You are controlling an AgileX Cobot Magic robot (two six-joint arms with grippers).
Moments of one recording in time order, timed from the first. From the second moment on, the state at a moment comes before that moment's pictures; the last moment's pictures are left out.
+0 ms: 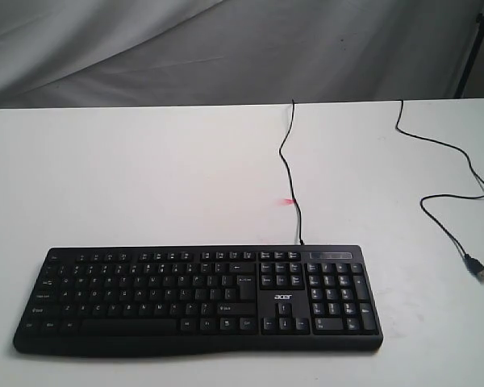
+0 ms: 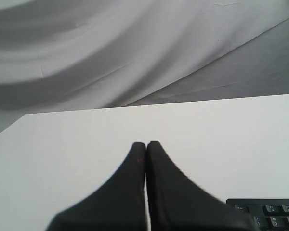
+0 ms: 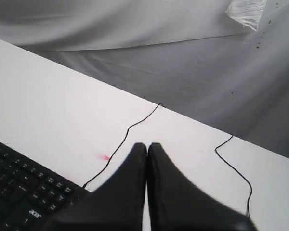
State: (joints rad) left arm 0.13 0.00 -0.01 0.03 0.19 0.09; right arm 0.06 0.39 -0.59 0.02 0.54 -0.23
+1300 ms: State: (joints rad) left arm 0.13 0.00 -0.01 0.03 0.19 0.09; right arm 0.55 1.67 -1.21 0.27 0.58 -0.37
